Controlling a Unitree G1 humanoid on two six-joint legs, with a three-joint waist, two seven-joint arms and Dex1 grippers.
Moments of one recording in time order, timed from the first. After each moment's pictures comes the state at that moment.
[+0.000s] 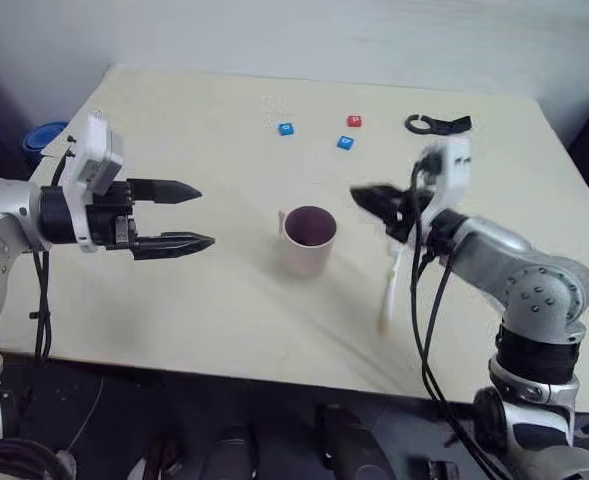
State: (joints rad) left arm -0.61 1.00 0.21 -0.17 -0.67 0.82 -1.12; right arm -0.59 -0.40 -0.21 -0.33 0.88 1.13 0.02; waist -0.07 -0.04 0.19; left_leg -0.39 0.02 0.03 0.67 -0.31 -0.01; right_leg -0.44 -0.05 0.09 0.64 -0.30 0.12
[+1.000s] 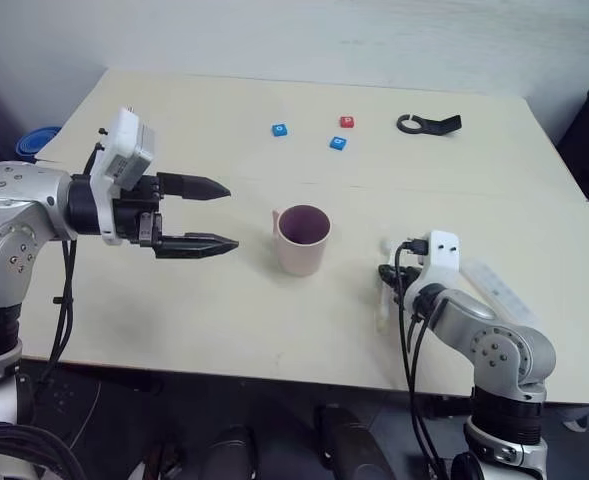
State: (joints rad) left arm -0.72 0.96 0.10 -0.17 -0.68 0.79 -1.16; right arm -0.33 -0.18 -0.24 -0.38 0.62 1.17 -0.13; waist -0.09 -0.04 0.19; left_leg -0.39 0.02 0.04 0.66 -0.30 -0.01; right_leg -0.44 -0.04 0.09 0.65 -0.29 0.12
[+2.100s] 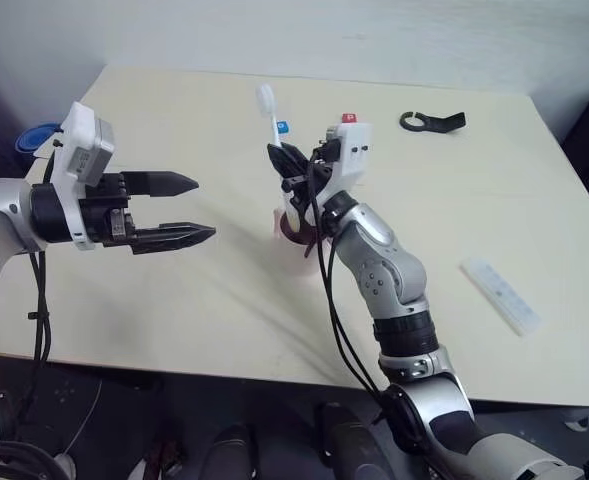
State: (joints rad) left arm -0.61 1.01 0.26 -0.23 -0.75 0.89 -1.04; right arm -0.78 0.09 0.02 0.09 0.42 0.36 0.27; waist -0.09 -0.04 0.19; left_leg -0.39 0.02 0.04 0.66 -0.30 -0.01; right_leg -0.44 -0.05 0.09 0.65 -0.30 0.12
